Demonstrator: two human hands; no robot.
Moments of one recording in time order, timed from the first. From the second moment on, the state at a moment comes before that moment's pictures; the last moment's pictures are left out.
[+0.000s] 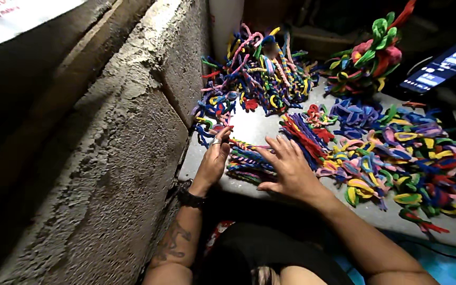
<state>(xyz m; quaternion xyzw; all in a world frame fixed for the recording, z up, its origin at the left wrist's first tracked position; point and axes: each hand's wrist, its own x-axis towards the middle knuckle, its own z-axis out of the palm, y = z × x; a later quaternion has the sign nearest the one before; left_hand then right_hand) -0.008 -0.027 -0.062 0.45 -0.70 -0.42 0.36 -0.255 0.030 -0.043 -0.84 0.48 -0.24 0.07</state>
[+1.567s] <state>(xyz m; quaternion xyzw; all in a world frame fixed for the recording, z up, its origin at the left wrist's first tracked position) -0.002 0.070 0.084 0.02 -0.71 -0.38 0.59 -0.240 -0.221 0.089 -0.78 0.45 -0.41 -0.13</state>
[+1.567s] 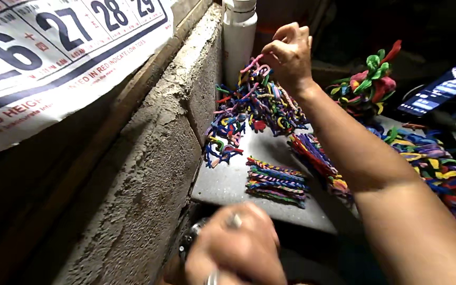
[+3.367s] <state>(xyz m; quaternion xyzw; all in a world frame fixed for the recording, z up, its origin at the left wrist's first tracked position) -0.054 0.009 -0.014 0.21 -0.58 -0.60 0.50 -0.286 0.076 -0.022 -0.81 0.44 -0.38 0.09</state>
